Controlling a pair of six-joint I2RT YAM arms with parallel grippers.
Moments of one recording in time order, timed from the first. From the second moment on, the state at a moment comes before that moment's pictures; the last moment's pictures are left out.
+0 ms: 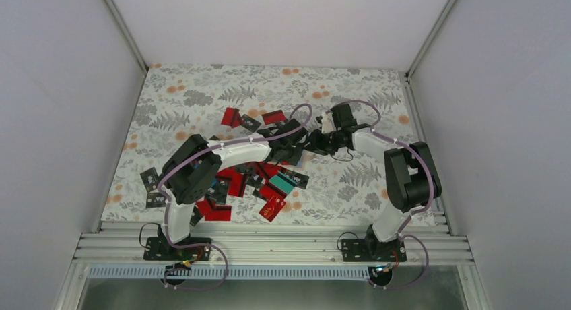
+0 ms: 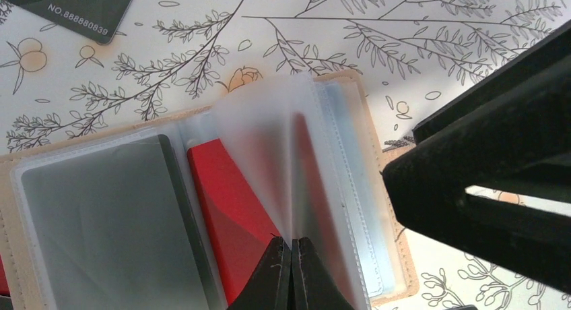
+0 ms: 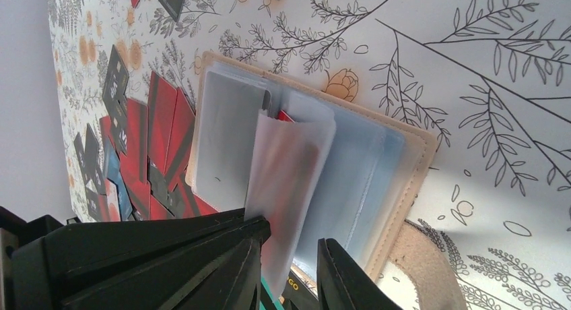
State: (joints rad) left arm -0.87 1.99 1.38 -0.44 -0.12 -0.41; right arm 0.31 1.71 0.99 -0.33 -0.63 0.47
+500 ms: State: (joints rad) left arm -0.86 1.98 1.35 -0.44 -0.11 -0.41; right arm 0.35 1.78 0.99 -0.29 -0.65 0.49
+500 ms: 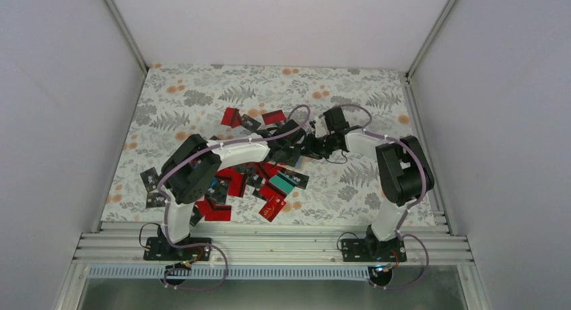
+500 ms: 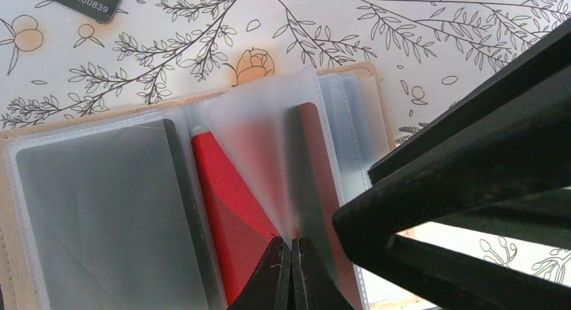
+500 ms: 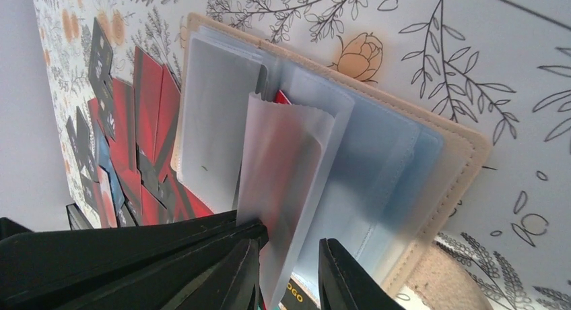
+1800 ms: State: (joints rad) left arm -0.80 1.87 1.28 -0.42 -0.04 -0.42; right arm 0.40 1.87 1.00 -0.23 -0.65 0.54
